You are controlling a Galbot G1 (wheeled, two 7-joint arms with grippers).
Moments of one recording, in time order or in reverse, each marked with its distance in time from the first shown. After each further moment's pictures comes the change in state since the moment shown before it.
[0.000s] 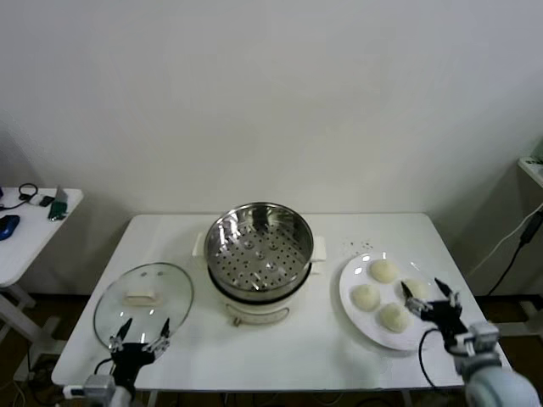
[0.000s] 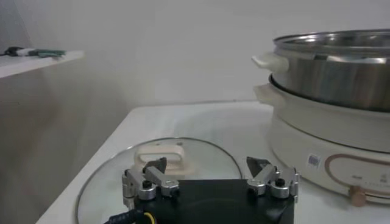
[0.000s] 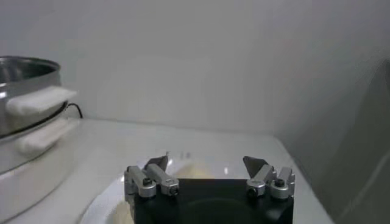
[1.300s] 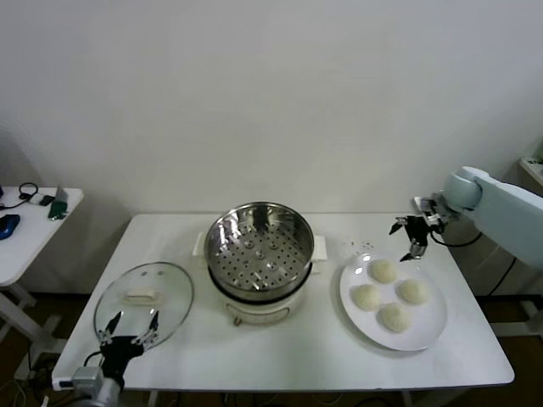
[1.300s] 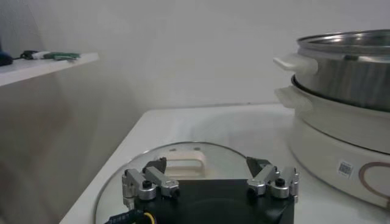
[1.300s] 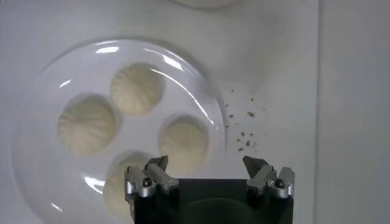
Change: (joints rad) left arm -0.035 0.028 -0.047 0.049 -0.036 -0.012 0.007; right arm 1.544 0.039 -1.687 -0.873 -0.231 0.266 -1.025
